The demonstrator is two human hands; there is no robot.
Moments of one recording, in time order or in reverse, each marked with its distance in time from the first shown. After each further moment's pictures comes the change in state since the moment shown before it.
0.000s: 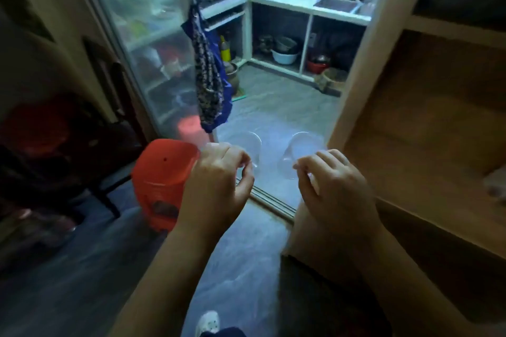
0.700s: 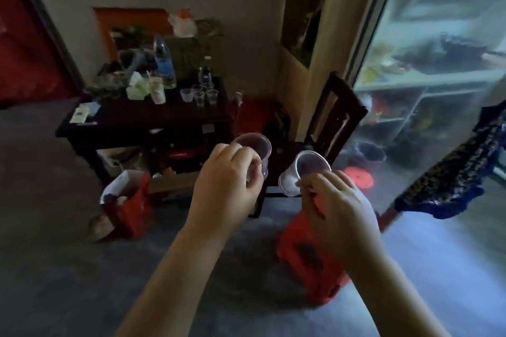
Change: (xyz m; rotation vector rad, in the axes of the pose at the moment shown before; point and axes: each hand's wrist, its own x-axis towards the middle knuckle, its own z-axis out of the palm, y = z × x) left_hand -0.111 -0.337 -0.299 0.435 0.365 -0.515; right_hand 0.148 -0.412 0.244 0.443 -0.206 -0.538
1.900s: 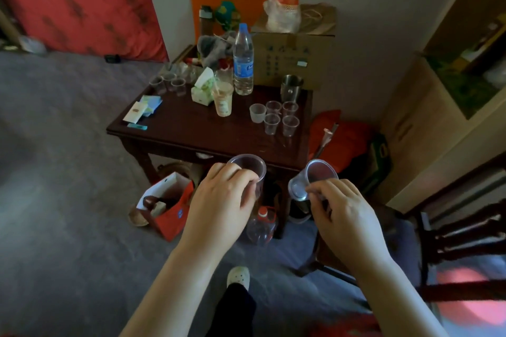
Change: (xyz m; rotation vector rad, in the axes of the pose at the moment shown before) left_hand 0.249 -0.276 0.139 0.269 0.014 -0.386; right_hand 0.363 0.124 0.315 0.258 -0.289 -0.218
